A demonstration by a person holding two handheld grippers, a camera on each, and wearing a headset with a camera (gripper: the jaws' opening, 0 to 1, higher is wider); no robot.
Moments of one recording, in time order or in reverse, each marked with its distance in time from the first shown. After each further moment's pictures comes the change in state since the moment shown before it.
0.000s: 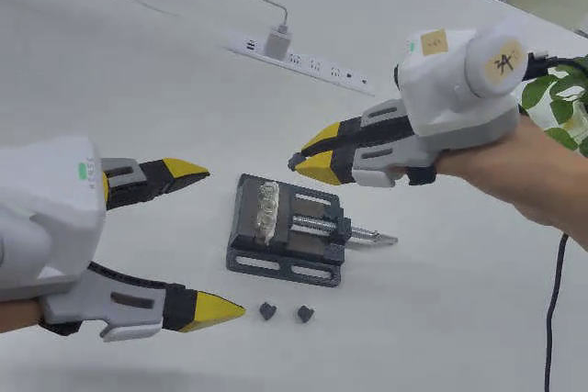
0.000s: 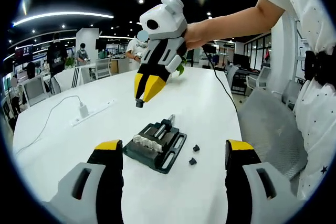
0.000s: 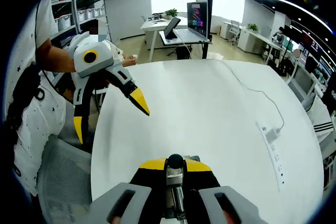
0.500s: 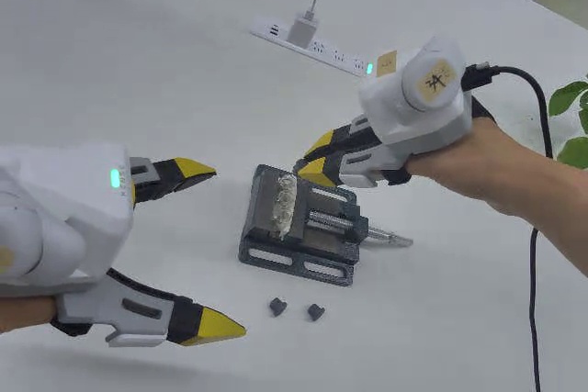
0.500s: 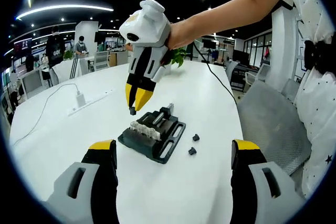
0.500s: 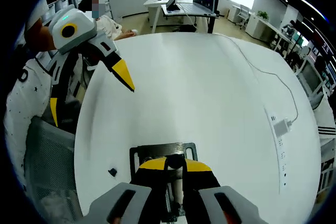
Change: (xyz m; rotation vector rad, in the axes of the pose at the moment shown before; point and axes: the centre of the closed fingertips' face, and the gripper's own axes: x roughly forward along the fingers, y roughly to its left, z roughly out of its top) left arm 0.005 0.000 -0.025 -0.020 0.046 -0.012; right arm 0.048 -0.012 -0.035 -0.051 0.177 0.015
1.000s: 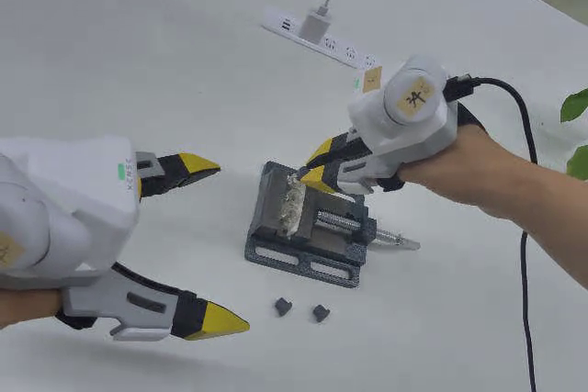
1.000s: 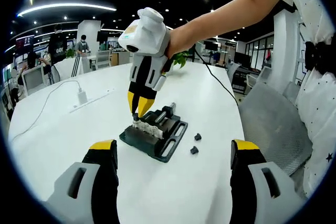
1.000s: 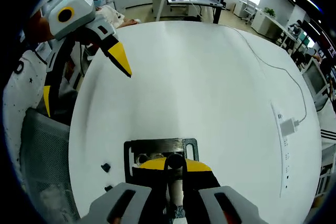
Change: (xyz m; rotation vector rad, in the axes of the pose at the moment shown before) left arm -0.001 0.005 -0.003 -0.024 -0.014 0.008; right arm 0.015 -0.004 -0.009 -0.032 0.063 0.018
